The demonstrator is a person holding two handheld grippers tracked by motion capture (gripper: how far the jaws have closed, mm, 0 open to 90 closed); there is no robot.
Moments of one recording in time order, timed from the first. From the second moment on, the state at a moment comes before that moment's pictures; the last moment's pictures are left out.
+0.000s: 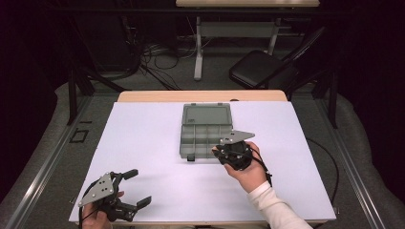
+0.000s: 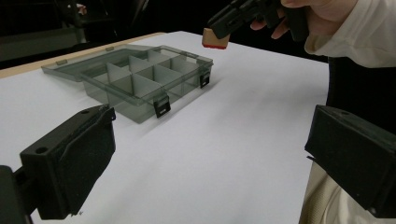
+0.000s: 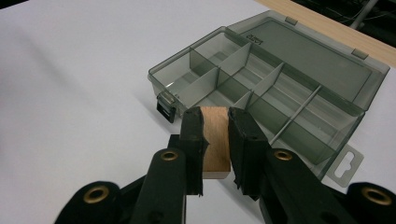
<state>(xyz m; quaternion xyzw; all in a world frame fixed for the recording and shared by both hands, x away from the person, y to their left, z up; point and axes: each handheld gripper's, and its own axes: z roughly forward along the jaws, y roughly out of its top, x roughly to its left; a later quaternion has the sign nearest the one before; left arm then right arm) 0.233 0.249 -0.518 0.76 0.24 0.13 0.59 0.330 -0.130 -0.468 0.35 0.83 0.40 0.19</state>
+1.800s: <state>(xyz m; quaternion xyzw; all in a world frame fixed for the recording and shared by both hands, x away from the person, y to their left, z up) 0.234 0.249 -0.519 0.76 0.24 0.13 0.59 0.391 -0.123 -0.484 0.40 0.83 0.35 0.17</state>
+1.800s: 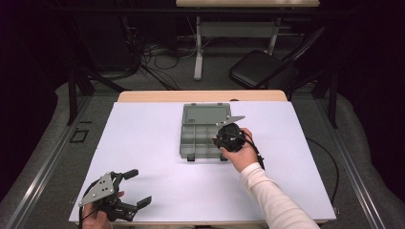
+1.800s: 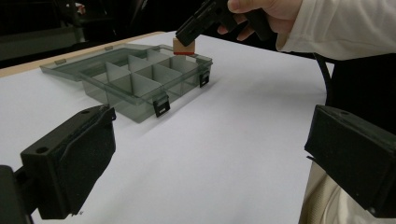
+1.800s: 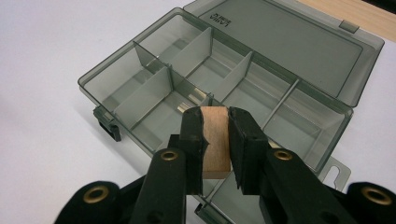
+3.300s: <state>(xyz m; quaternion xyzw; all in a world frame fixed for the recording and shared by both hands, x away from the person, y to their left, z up) 0.234 0.250 -0.519 0.76 0.24 0.13 0.59 0.404 -0.111 -0.509 0.41 0.84 0.32 0.16</state>
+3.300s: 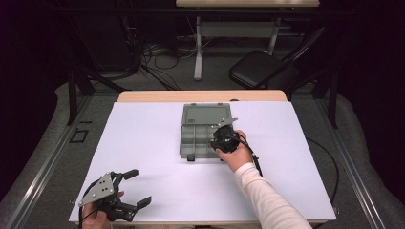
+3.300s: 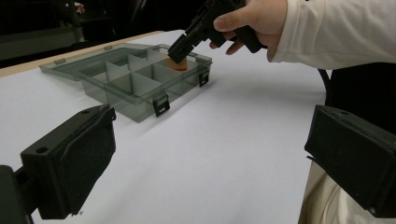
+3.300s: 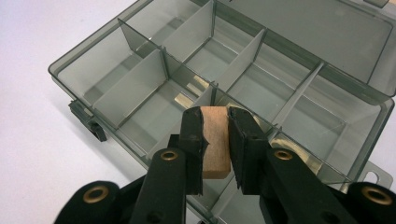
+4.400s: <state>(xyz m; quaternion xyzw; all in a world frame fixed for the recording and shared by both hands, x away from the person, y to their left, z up) 0.234 0.249 -0.519 0.76 0.24 0.13 0.59 0.406 -0.111 -0.517 0.42 0.84 0.31 0.16</state>
